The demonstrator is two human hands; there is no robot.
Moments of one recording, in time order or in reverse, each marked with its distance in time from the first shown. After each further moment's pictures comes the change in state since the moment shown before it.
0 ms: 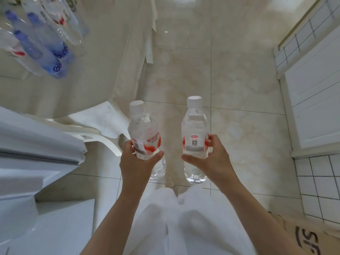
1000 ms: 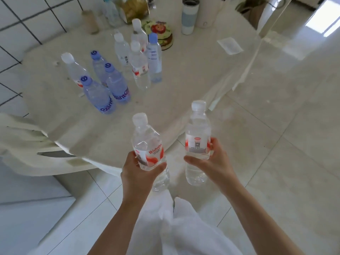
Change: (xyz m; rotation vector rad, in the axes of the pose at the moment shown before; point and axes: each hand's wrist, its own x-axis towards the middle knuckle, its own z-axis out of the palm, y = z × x) left_hand 0.290 0.155 0.050 -0.193 0.538 -0.264; right_hand 0.391 -0.262 0.071 -0.350 -0.502 -0.275
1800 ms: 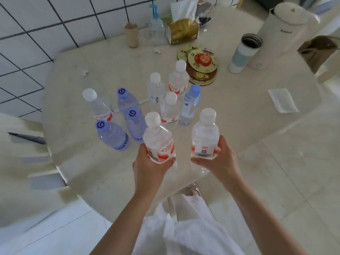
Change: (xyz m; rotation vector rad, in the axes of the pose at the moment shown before) left_hand 0.213 0.088 0.043 -0.062 0.259 0.005; right_hand 0.250 -0.120 0.042 -0.136 -0.161 -0.164
